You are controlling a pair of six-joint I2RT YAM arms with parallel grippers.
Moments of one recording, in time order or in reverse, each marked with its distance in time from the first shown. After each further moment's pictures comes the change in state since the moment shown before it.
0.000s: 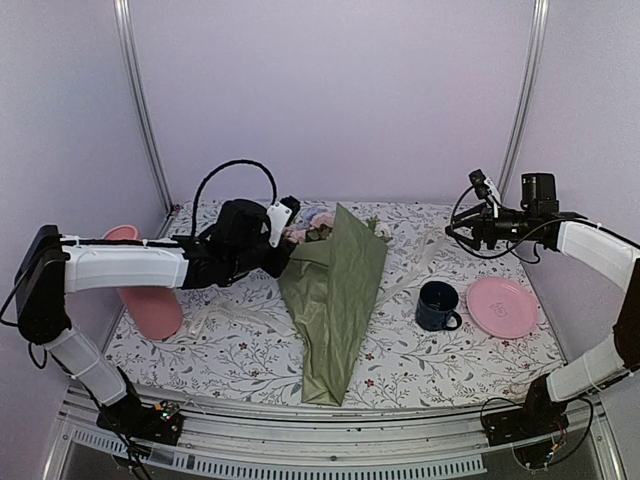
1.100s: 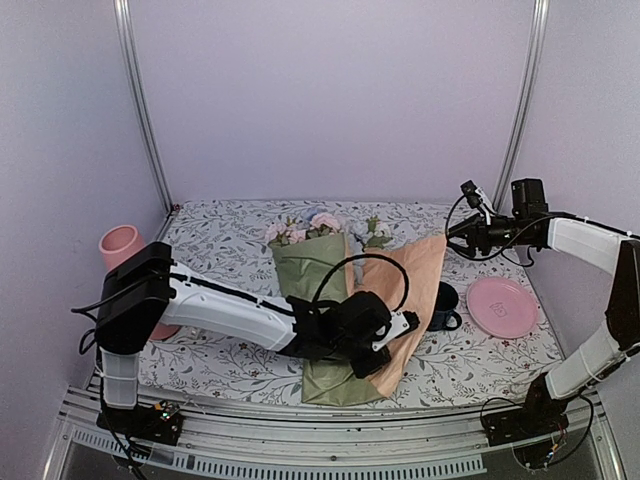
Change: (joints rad) left arm -0.476 0.478 0.332 -0.177 0.185 -0.073; right arm 0.000 0.104 0.020 -0.053 0.007 -0.041
